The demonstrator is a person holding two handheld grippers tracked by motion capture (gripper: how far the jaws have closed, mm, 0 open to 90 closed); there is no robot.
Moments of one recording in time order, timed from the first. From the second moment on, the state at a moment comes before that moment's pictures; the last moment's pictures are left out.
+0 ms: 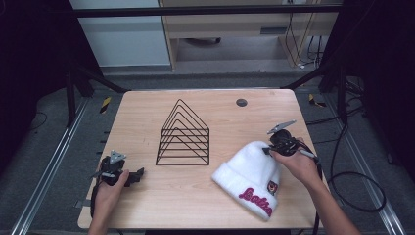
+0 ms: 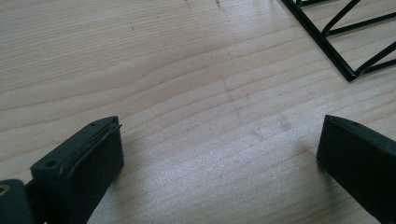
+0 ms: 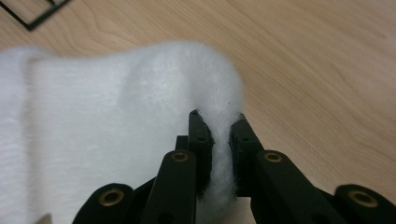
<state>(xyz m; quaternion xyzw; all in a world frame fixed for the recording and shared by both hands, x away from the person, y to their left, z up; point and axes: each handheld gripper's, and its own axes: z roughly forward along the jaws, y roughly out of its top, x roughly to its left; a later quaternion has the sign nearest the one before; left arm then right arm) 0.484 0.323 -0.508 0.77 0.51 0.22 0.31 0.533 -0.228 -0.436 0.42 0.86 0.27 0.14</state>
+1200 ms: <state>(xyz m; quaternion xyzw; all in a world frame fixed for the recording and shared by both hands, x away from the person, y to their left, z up) 0.466 0.317 -0.461 0.75 0.48 0.25 0.37 0.449 -0.192 -0.332 0.27 0.83 0.43 0.22</state>
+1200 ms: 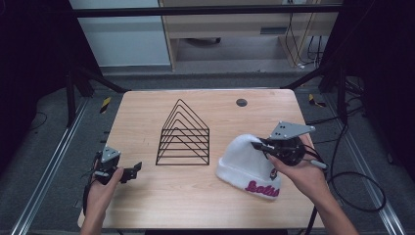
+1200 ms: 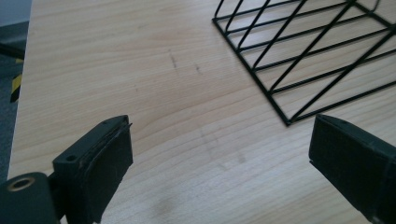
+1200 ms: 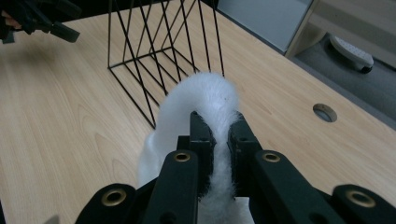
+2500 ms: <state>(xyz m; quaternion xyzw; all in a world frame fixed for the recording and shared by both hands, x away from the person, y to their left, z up) 0.450 0.262 -0.346 0.79 0.35 0.24 0.43 0.456 -0.169 -0.231 0.24 0.78 0.50 0.28</state>
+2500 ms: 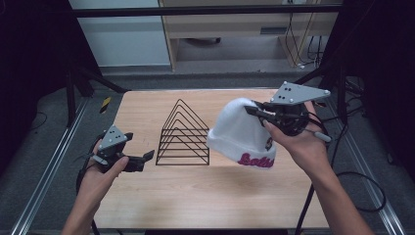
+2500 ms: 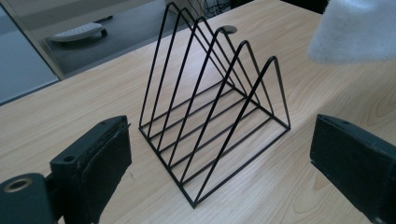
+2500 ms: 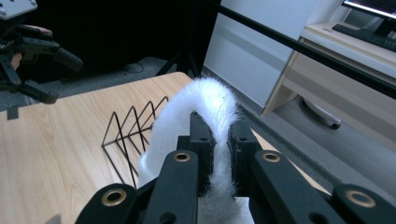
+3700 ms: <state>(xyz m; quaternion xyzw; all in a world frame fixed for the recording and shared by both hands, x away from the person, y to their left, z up) 0.465 0.221 -0.308 0.81 0.30 0.23 0.45 0.471 -0.127 -0.180 0.21 0.76 0.54 0.29</state>
